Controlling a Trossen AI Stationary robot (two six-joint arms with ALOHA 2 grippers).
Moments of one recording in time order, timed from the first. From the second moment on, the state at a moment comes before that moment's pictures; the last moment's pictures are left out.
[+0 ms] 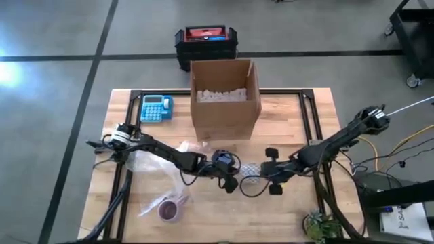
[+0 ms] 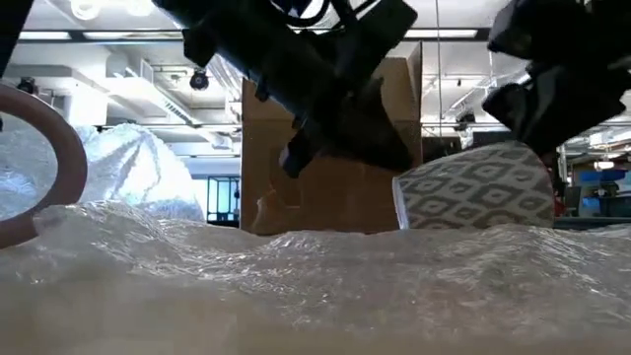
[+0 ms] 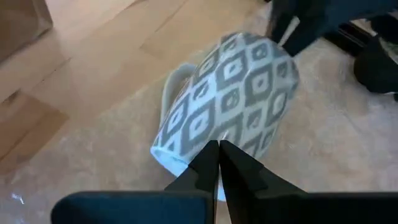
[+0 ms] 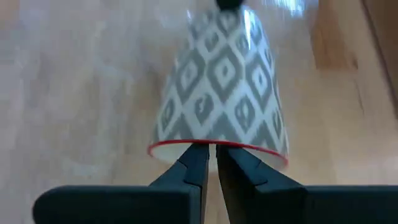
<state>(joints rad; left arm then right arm) -0.25 1.96 1.22 0.11 -0.29 -0.70 0.46 1.36 0.65 -0.26 0.26 0.30</state>
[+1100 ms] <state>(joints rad) -0.36 1.87 1.22 0.06 -0.22 -0.76 0.52 1.44 1.00 -0.84 -0.01 0.60</state>
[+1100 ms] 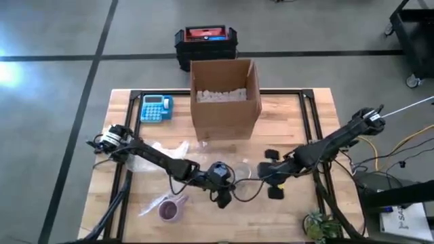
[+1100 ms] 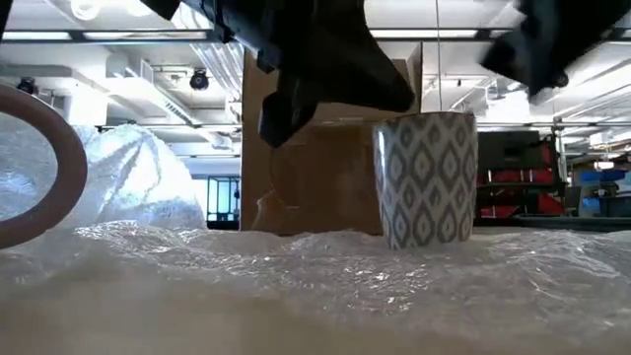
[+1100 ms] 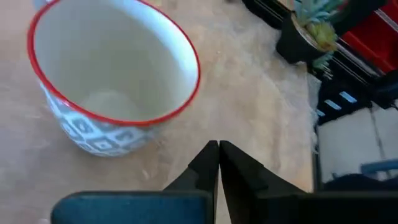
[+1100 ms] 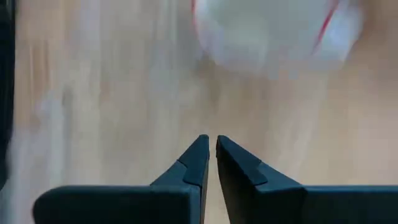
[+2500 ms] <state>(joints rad) -0.36 1.88 1.22 0.06 -0.22 -0.76 0.84 1.44 0.85 -0.59 0.39 0.66</state>
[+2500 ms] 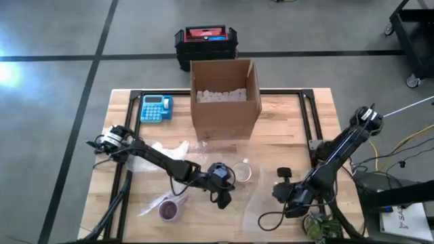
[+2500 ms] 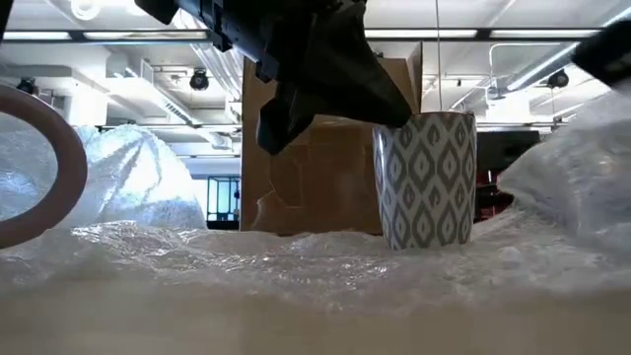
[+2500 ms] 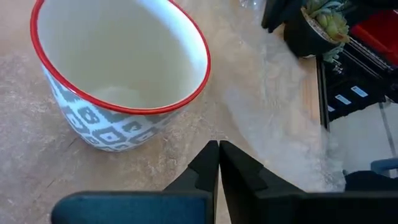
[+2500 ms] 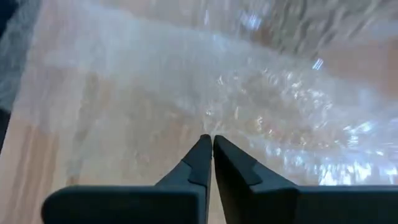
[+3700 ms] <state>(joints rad) -0.37 1.89 1.22 0.06 -0.22 -0.75 0.89 1.72 0.87 -0.65 0.18 0.73</state>
